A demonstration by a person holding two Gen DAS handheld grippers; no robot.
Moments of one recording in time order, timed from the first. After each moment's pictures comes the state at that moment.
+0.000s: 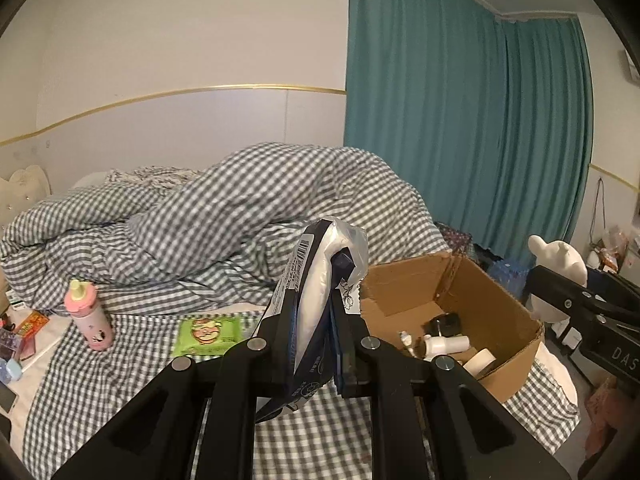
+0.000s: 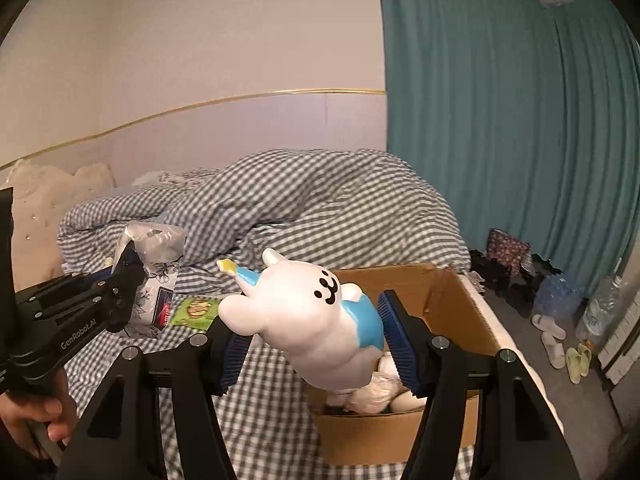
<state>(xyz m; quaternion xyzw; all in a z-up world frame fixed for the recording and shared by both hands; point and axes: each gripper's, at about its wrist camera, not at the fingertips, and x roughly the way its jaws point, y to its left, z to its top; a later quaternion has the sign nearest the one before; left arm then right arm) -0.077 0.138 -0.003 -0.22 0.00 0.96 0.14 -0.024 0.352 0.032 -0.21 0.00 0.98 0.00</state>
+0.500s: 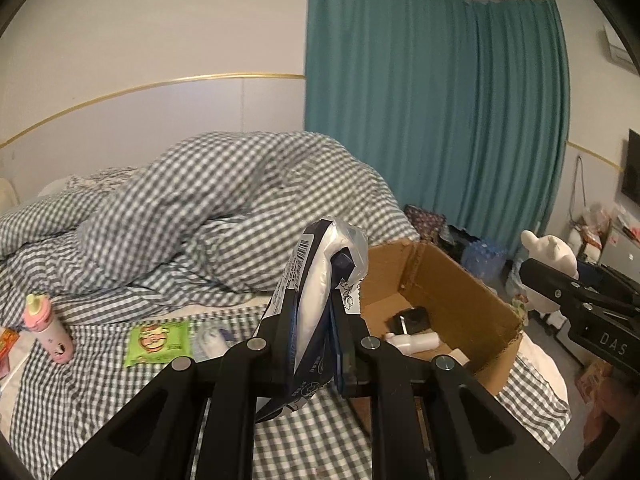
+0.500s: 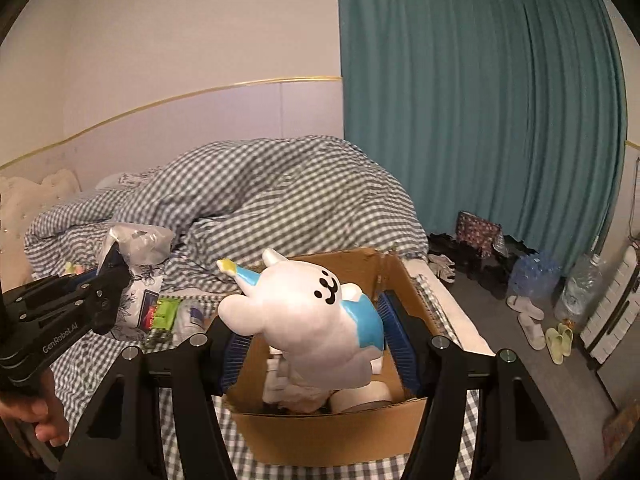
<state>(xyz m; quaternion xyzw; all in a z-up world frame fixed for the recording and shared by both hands) -0.099 0.215 -0.012 -0.24 0.03 0.95 0.19 -0.042 0.429 0.015 -0.23 0.02 0.97 0.05</state>
